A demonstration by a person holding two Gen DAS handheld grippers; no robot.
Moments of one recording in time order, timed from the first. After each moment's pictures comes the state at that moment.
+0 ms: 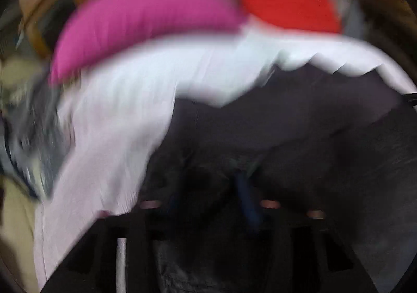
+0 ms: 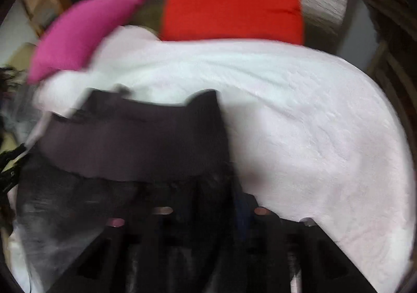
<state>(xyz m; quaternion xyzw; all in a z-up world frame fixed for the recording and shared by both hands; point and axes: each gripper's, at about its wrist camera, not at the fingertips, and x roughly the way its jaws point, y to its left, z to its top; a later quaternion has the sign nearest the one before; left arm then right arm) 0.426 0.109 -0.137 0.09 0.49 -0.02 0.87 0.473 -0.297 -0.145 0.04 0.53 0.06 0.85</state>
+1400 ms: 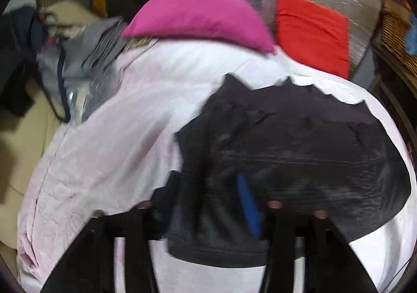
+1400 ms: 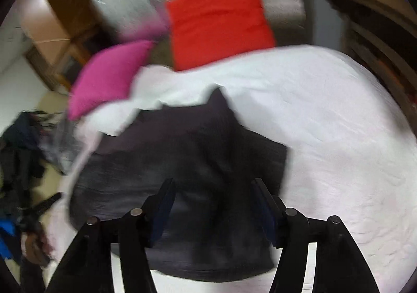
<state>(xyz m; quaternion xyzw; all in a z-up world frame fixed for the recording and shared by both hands) 0.285 0.149 -0.059 -0.02 0.44 0.03 0.90 0.315 -0.310 -0.058 0.15 0.44 0.13 0.88</state>
